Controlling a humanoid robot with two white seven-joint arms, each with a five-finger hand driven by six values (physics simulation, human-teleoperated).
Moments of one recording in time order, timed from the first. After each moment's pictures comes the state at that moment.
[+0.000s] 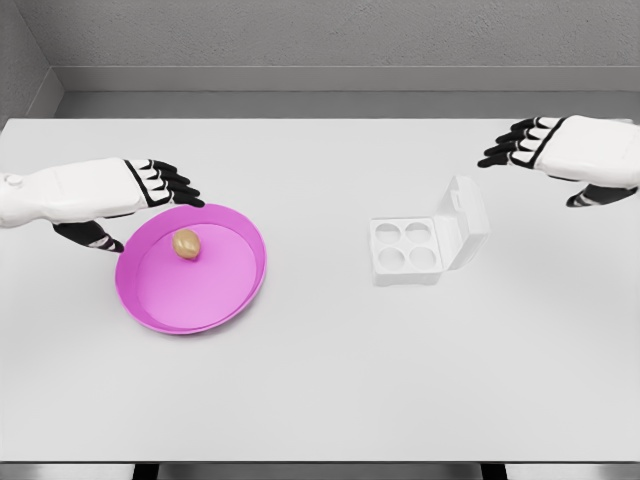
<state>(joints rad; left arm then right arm) -0.73 1.09 -0.82 -1.63 -0.21 -0.61 -0.38 -0.60 -1.03 0.43 -1.63 0.32 -0.61 0.61</state>
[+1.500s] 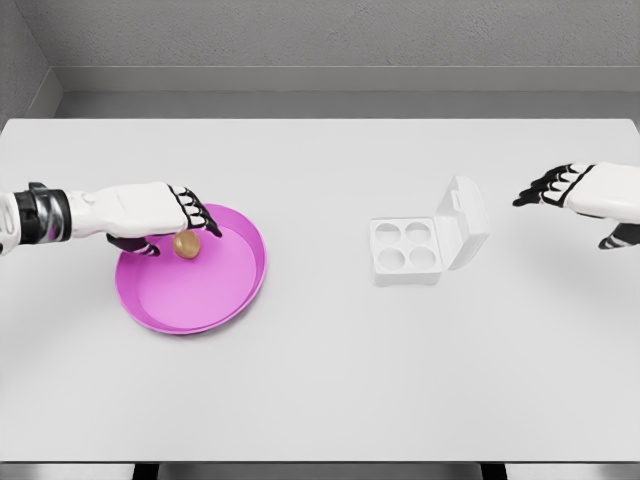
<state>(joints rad) -0.78 0.89 -0.93 -1.43 -0.49 -0.61 -0.38 -0.47 -1.08 0.42 -1.54 0.32 -0.61 0.61</state>
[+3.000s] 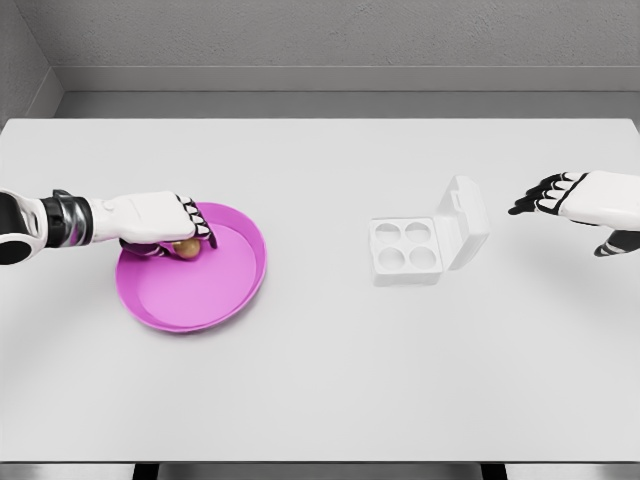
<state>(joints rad) -0.79 0.80 -0.95 -1.32 -0.61 -0.61 -0.38 -0.46 -1.08 0.44 -1.54 0.32 -0.61 0.61</state>
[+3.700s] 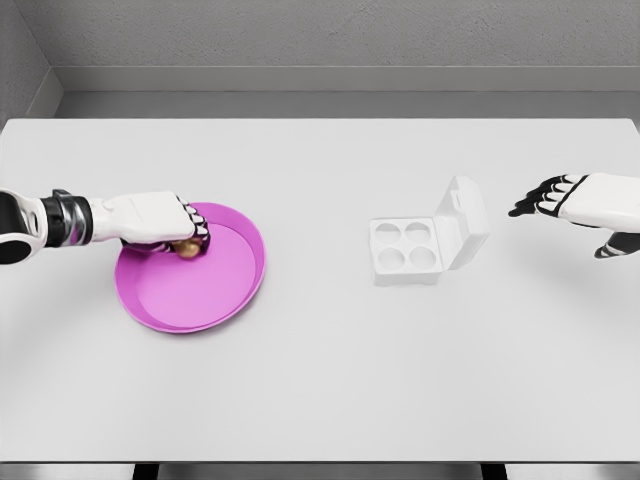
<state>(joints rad) -0.79 0.81 -0.95 -1.32 -0.61 -0.61 -0.38 -0.46 -1.08 0.44 -1.54 0.33 -0.61 0.61</state>
